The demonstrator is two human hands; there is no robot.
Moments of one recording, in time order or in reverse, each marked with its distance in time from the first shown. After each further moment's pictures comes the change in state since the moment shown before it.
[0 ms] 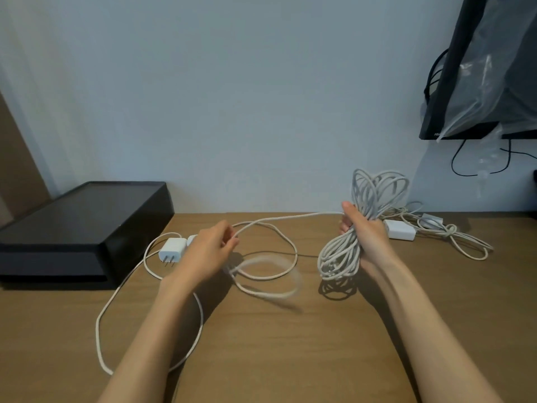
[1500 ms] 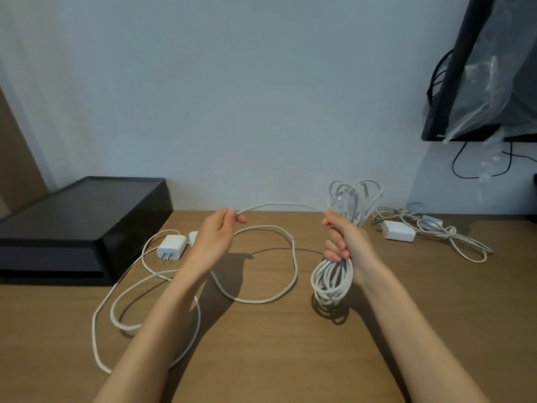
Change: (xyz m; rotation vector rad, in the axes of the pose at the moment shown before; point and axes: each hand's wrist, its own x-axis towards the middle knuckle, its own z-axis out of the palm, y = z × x) left_hand 0.001 0.031 -0.001 -0.426 0.187 -0.126; right_hand -0.010 0.008 0.017 0.165 -0.142 0.181
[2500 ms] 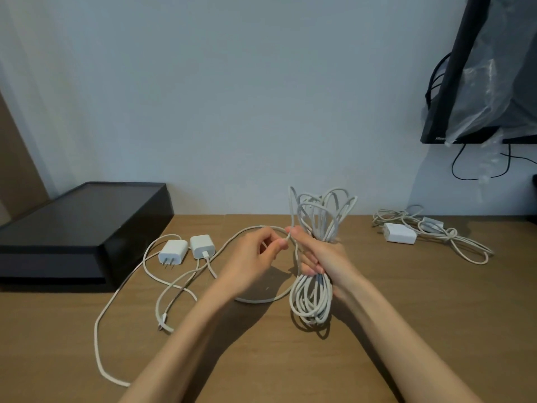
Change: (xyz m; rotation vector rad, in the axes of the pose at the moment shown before) left_hand -0.018 0.006 0.034 0.029 -0.261 0.242; right_hand -0.006 0.026 0.025 -0.124 -0.118 0.013
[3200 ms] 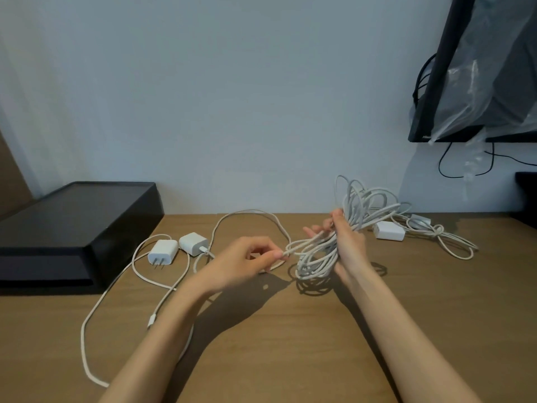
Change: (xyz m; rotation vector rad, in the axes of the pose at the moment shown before) left_hand -0.005 0.011 -0.015 -0.063 -0.331 -0.030; right_hand 0.008 -0.014 -0.025 0.227 0.339 -0.190
